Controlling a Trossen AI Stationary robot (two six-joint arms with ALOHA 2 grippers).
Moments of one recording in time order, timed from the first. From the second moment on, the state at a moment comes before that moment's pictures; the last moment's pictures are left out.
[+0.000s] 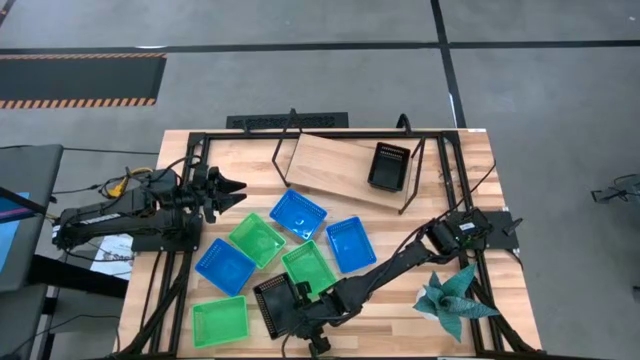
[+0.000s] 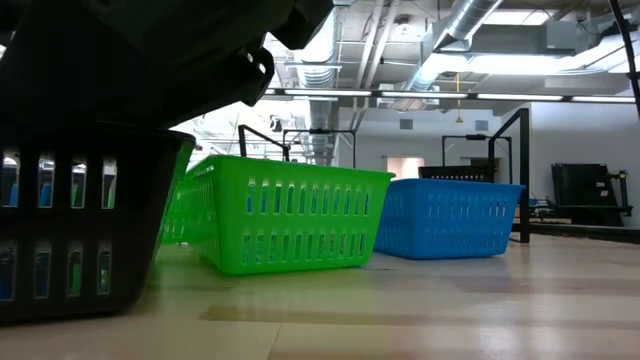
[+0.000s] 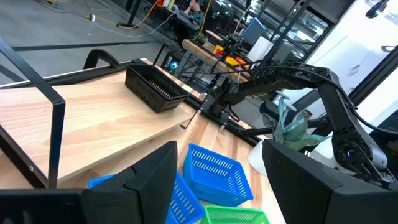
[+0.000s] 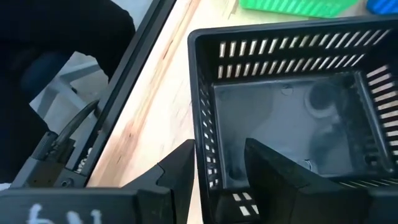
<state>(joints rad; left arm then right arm) 0.23 0.28 0.38 -0.17 0.07 -0.55 0.50 2.38 1.97 -0.46 0.07 0.14</state>
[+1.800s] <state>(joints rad) 0.23 0.28 0.38 -0.18 0.09 -0.56 0.50 2.15 2.32 -1.38 0.70 0.37</state>
